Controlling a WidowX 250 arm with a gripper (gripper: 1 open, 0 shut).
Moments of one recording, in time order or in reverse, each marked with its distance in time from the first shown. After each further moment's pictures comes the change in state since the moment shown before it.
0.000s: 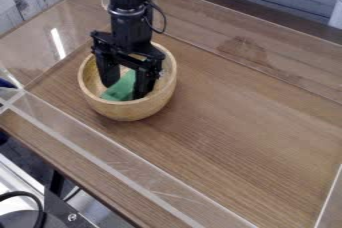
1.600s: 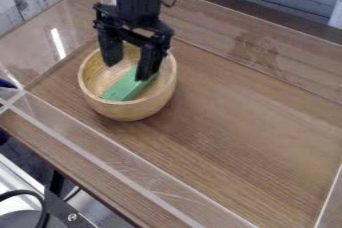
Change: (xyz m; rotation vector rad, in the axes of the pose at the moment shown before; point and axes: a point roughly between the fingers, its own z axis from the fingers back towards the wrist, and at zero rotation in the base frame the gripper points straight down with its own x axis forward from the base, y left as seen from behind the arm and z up) arm -0.007 -0.003 0.030 0.030 0.046 -0.032
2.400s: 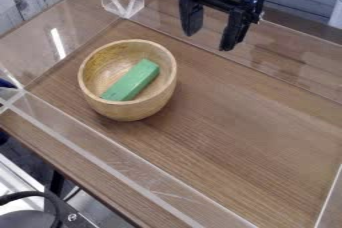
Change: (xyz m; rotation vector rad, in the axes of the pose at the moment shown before) arm 0.039 -0.091 0.059 -0.045 -0.101 -0.100
